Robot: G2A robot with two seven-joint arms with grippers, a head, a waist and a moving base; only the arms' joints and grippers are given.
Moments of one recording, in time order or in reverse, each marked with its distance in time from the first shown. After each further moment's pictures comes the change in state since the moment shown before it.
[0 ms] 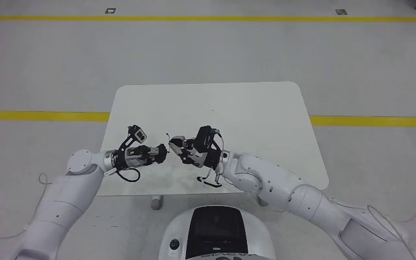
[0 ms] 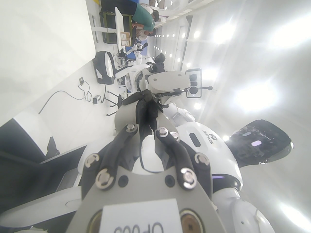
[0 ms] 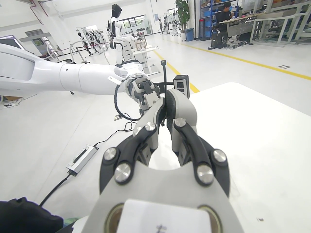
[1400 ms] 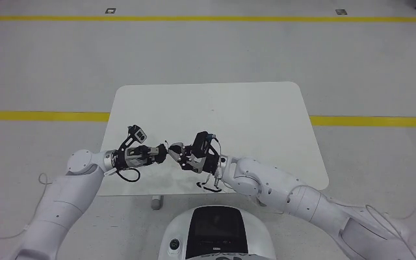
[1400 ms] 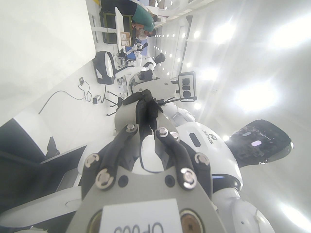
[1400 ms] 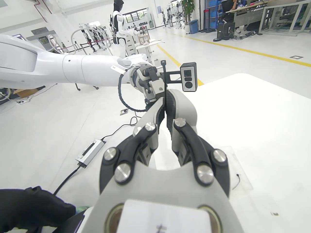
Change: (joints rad) left arm 0.000 0.000 0.000 0.000 0.000 0.000 0.000; right arm 0.022 0.003 -0.074 0.019 0.043 0.000 0.000
